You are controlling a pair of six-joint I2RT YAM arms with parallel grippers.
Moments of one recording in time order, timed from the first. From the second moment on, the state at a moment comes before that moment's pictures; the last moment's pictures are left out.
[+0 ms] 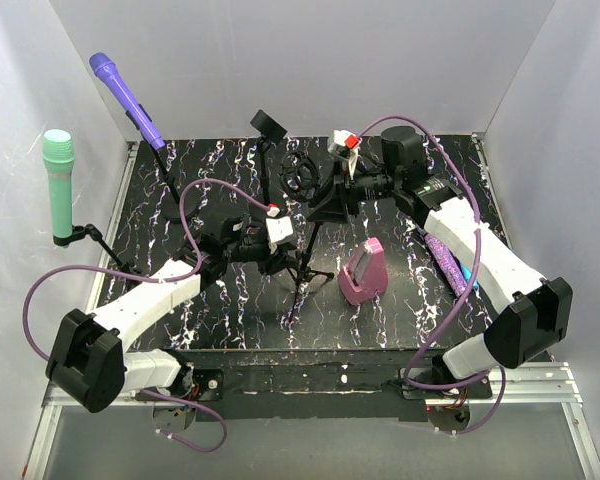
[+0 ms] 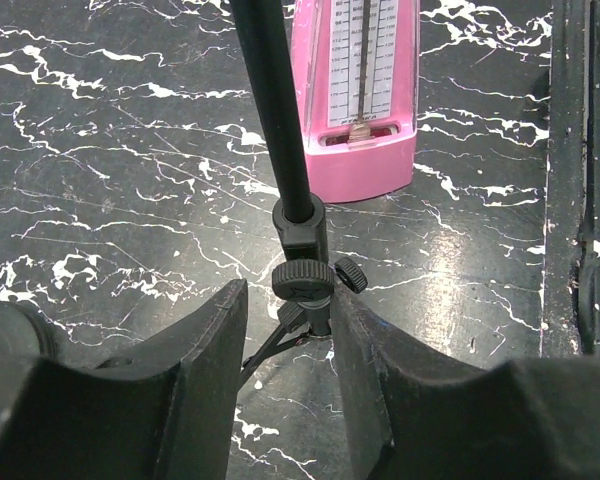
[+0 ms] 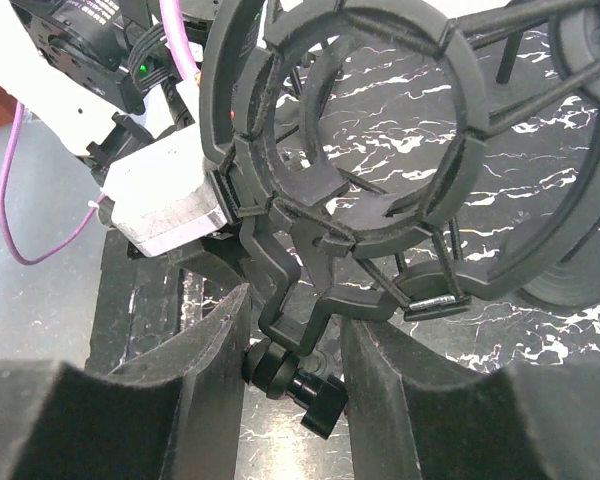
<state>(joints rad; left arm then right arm) -0.56 1.24 0.79 -0.03 0.69 0.44 0.52 1.47 1.43 -0.37 -1.04 -0.15</state>
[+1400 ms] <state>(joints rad) -0.42 1.52 1.00 -0.12 0.96 -0.54 0.52 1.30 1.27 -0.33 -0.97 -0.27</state>
